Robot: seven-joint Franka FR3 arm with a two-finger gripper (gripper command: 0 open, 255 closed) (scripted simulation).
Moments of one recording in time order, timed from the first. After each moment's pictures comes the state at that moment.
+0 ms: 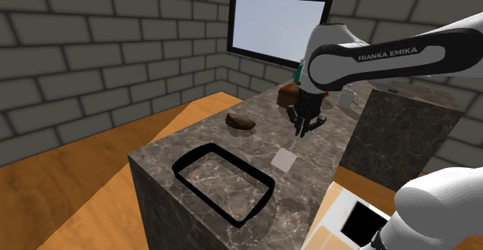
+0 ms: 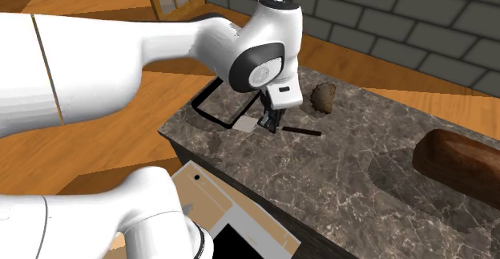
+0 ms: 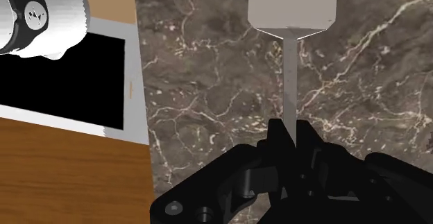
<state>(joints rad) -0.40 -0.63 0.36 -2.57 0.16 1.98 1.26</state>
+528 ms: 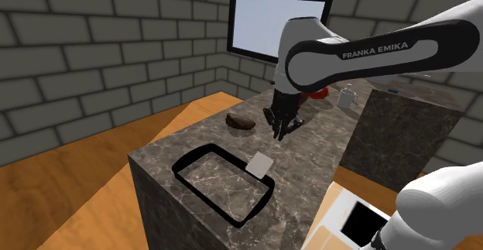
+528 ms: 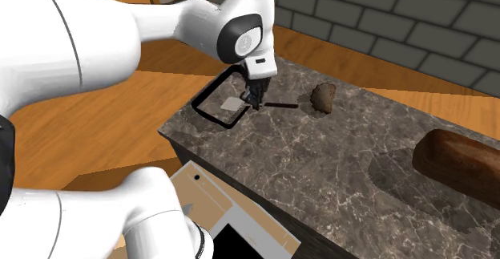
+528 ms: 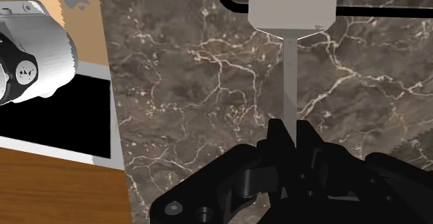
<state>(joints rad) -0.36 -0.53 0.51 -2.44 0.20 1.97 1.45</state>
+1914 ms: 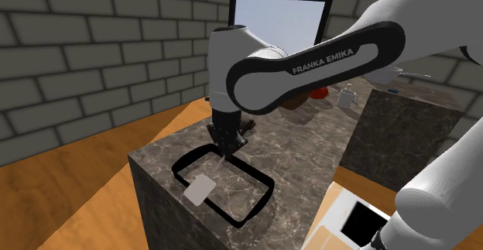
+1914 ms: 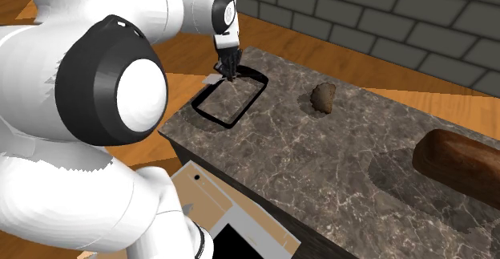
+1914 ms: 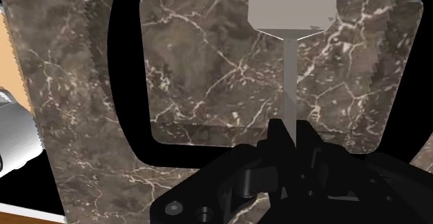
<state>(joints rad) -0.37 -0.10 0.88 -2.13 0.01 2.05 1.92</state>
